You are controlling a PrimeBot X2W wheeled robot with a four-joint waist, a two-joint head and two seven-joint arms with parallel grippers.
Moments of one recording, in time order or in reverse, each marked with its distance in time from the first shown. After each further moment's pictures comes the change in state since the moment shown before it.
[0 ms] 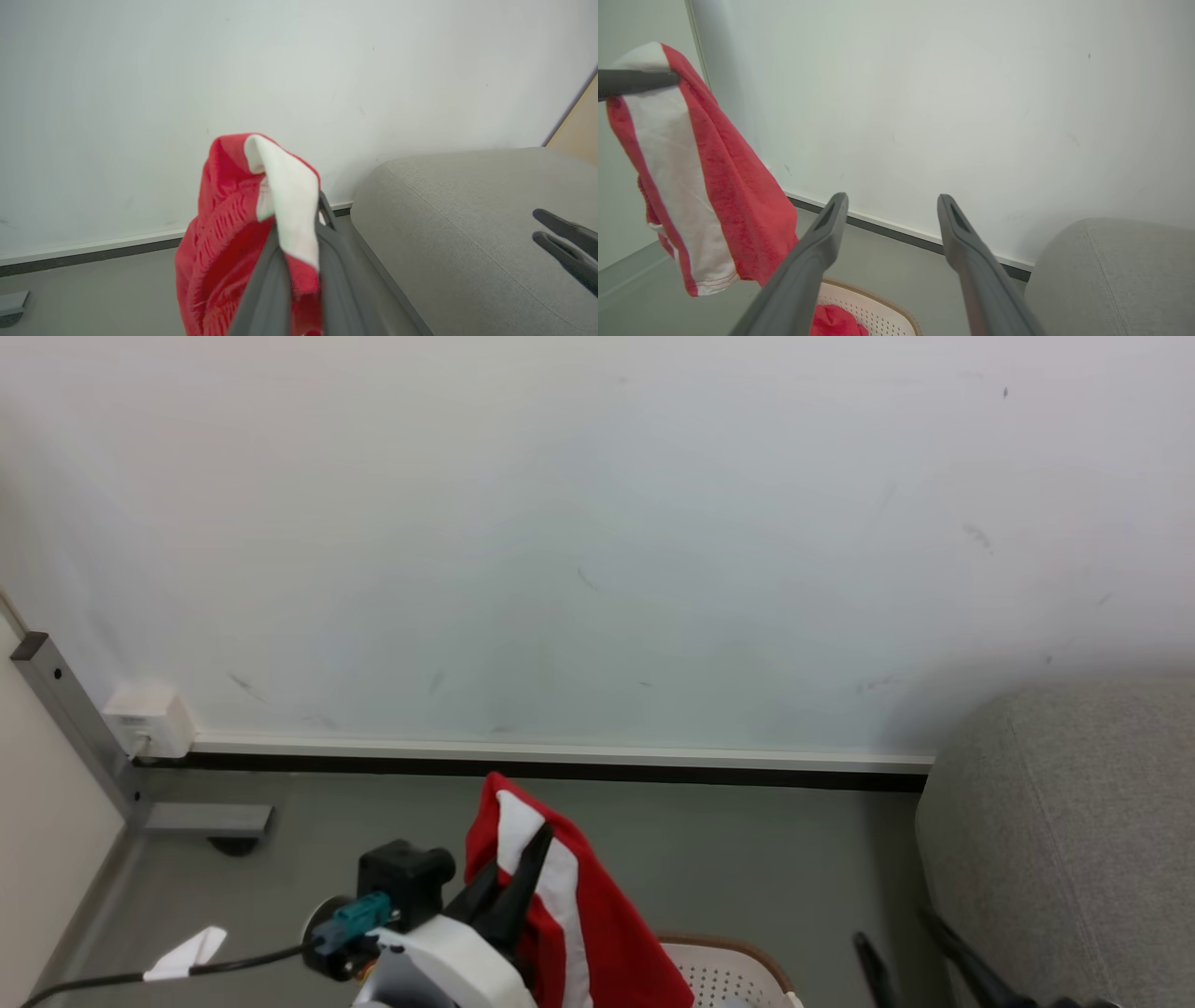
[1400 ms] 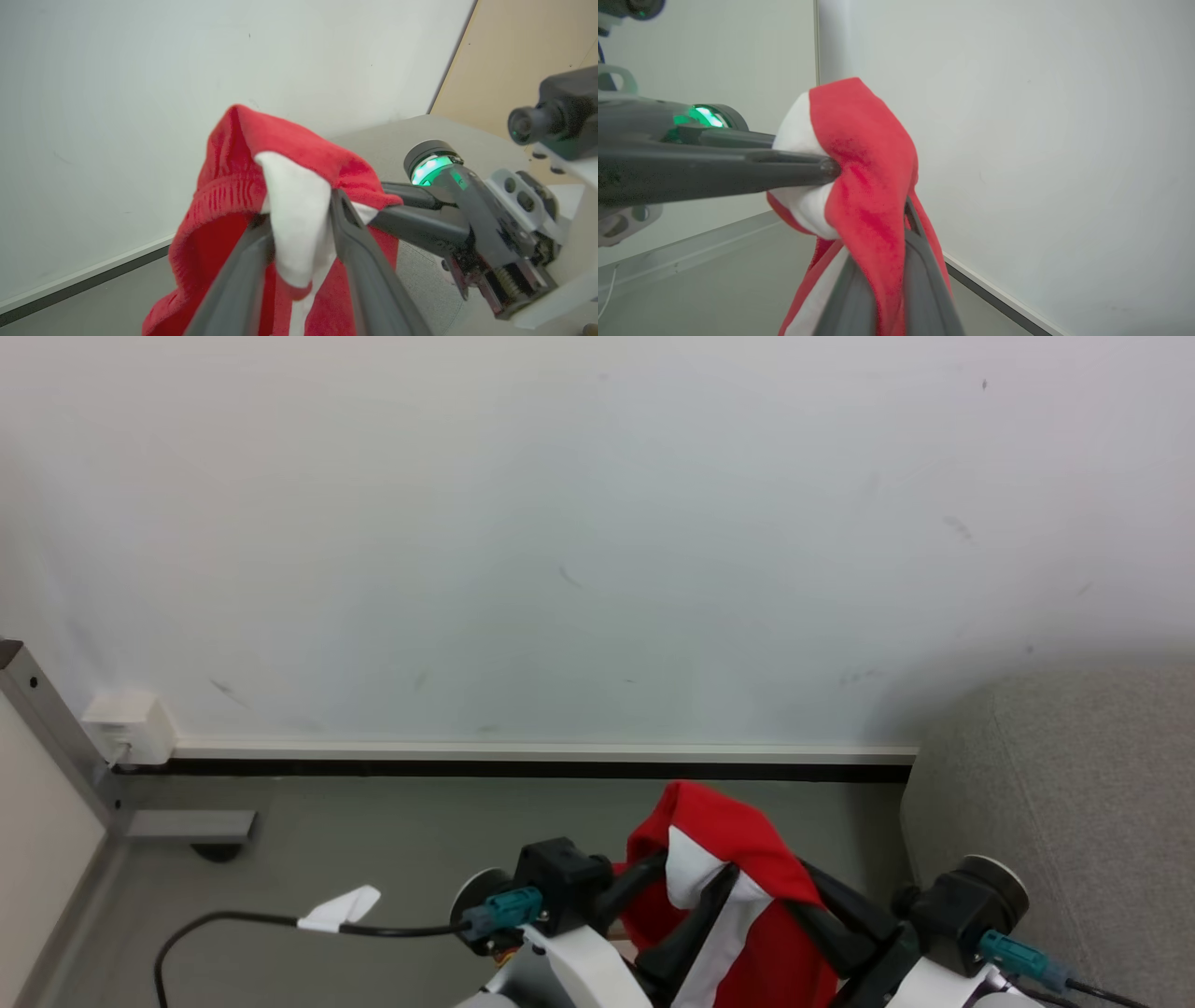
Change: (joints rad) left arm -0.126 -0.130 -0.167 0.003 0.024 -0.117 0.069; right arm -0.460 -0.181 0.585 0.069 0.311 0.000 0.000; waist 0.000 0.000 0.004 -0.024
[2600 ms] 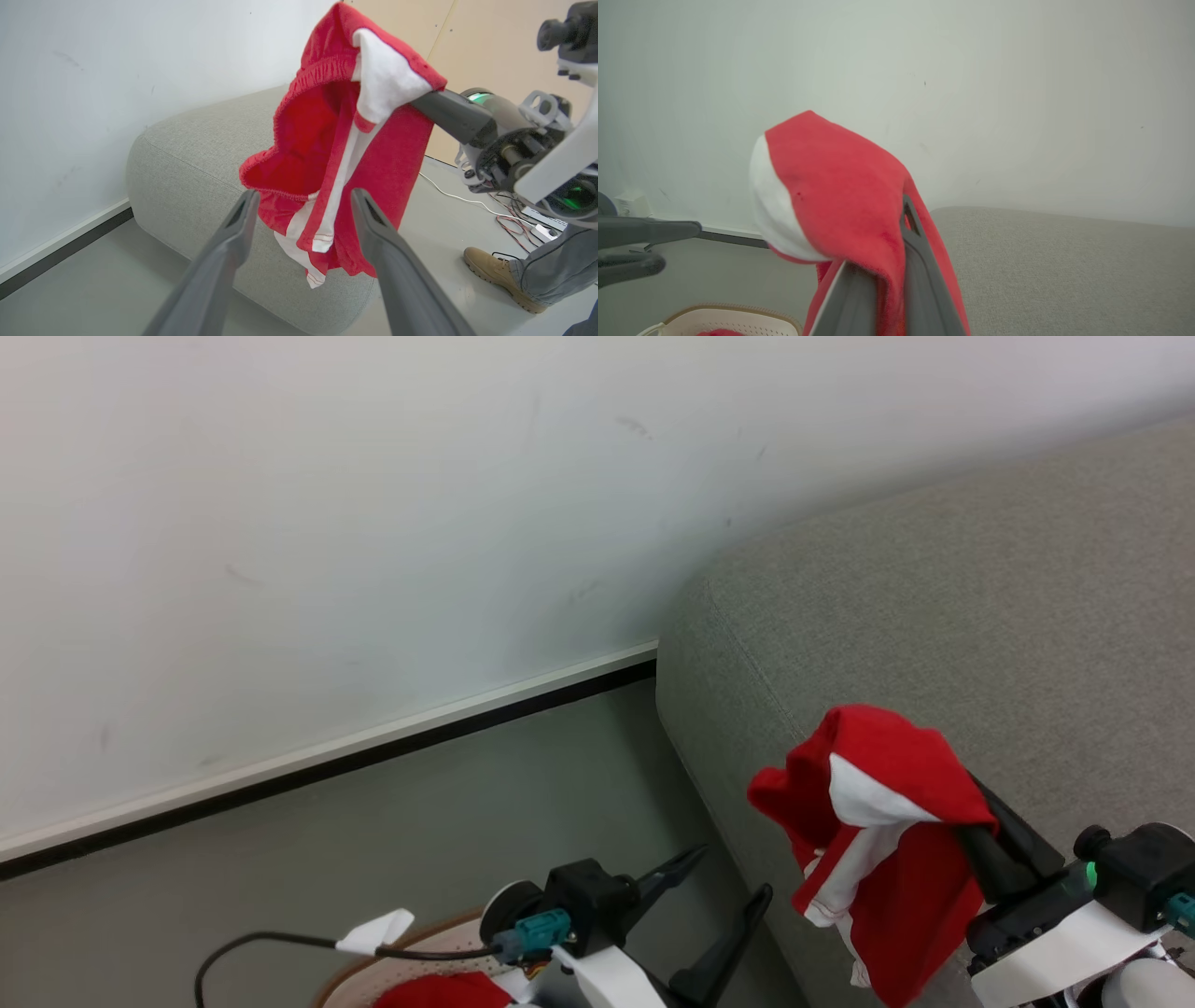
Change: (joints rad) left arm -0.013 -0.070 -0.046 0.147 0.015 -0.037 -0.126; right arm 0.115 -0.073 -0.354 -0.063 -0.052 0.000 0.000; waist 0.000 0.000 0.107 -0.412
